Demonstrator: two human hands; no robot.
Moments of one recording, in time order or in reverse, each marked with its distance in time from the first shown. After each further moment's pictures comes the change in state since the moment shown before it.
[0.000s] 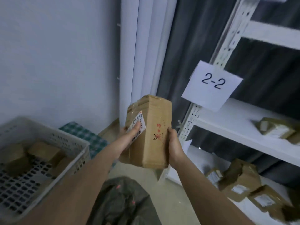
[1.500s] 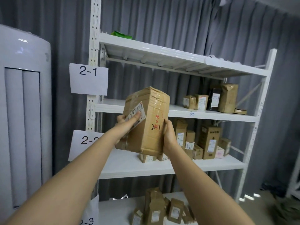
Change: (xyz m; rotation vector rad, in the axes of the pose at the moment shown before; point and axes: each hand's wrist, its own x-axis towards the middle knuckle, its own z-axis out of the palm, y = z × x) left_hand -0.202 0.282 0.330 0.184 -0.477 0.523; right_hand -0.301 -0.232 -0.288 0.167 0.511 -0.659
